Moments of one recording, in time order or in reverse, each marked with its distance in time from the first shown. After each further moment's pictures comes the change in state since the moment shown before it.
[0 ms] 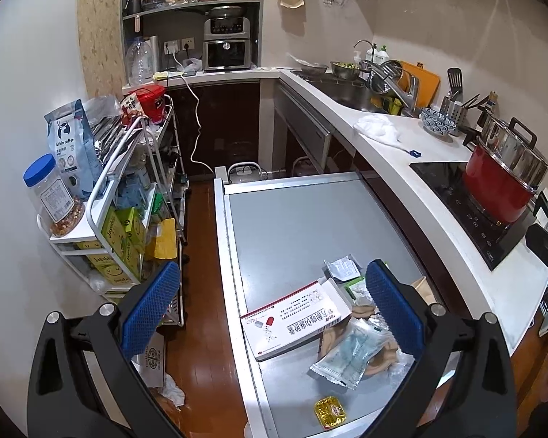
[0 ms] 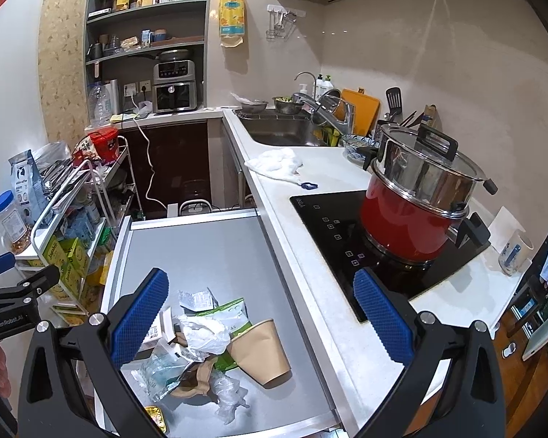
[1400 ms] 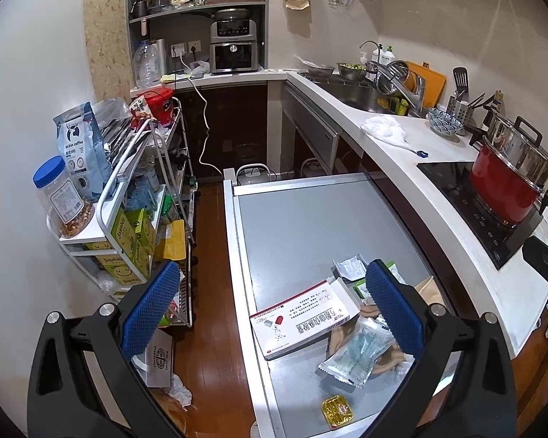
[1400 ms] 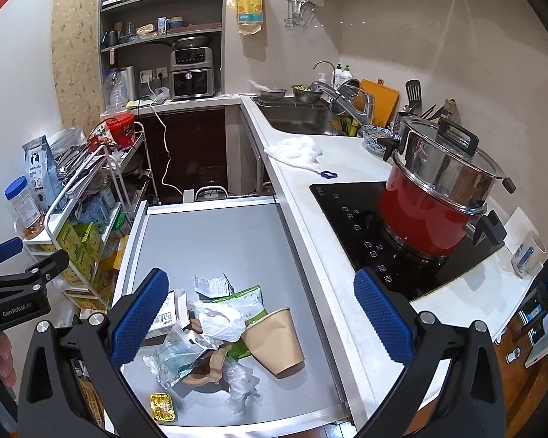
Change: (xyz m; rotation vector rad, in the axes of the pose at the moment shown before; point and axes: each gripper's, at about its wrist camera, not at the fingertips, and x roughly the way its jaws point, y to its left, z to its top) left arm -0.007 -0.001 0.000 0.002 -0.010 0.040; right arm 0.004 0.009 -0.003 -0.034 0.048 0.058
